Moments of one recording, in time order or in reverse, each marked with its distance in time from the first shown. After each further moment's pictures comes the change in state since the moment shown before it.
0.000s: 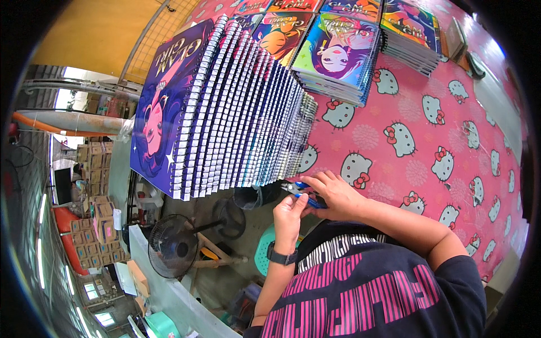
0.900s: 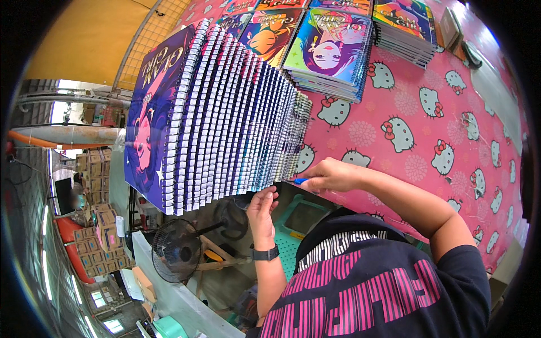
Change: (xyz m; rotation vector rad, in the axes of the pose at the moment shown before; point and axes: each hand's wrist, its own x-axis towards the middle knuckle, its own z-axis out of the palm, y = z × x) left_hand 0.022 0.010 -0.048 -0.019 0.211 0.125; right_hand 0.045 0.025 -0.036 0.466 -0.492 0.281
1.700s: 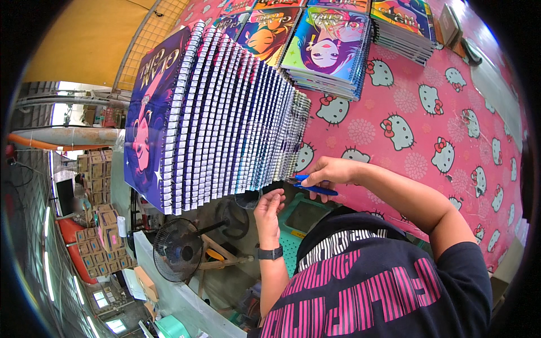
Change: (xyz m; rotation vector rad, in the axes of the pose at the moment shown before) left_hand -0.006 -0.016 0.002 -0.003 -0.042 -0.069; right_hand 0.008 0.012 0.001 0.433 -0.096 0.261
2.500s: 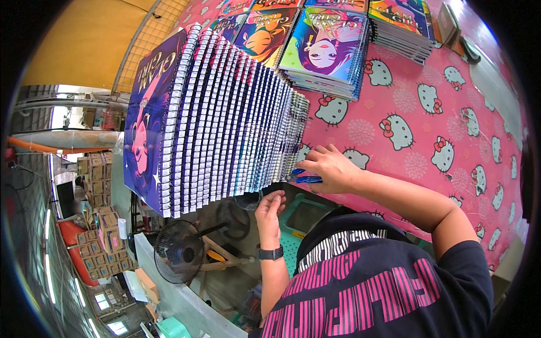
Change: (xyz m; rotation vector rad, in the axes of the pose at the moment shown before) left_hand 0.002 -0.007 -0.003 0.024 -0.006 -0.017; right_hand -0.002 0.009 0.012 -1.086 0.637 -0.690
